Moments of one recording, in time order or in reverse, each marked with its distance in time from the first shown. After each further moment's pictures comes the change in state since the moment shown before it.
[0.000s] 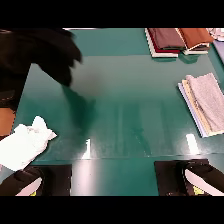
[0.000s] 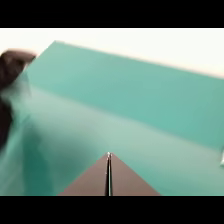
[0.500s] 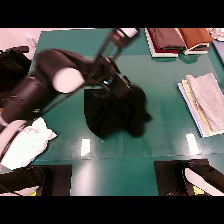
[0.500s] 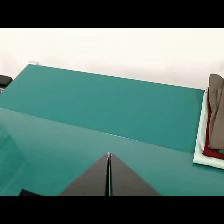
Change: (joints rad) left arm -0.504 -0.413 0.042 -0.124 0.128 0.067; right arm -0.105 0.001 0.087 0.002 0.075 0.037
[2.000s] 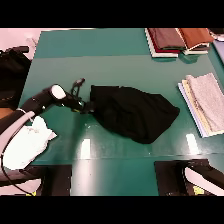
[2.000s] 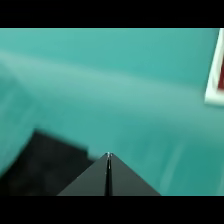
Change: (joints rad) left arm 0.501 -0.031 -0.616 -0.555 0.020 -0.091; right arm -0.040 -0.071 -0.055 0.002 0.218 0.002
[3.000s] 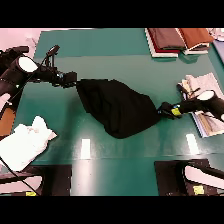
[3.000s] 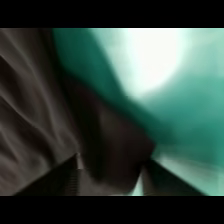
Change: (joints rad) left arm 0.196 -0.001 0.280 0.032 -0.088 0.041; right arm -0.128 -0.197 -1.027 0.235 -0.277 -0.106
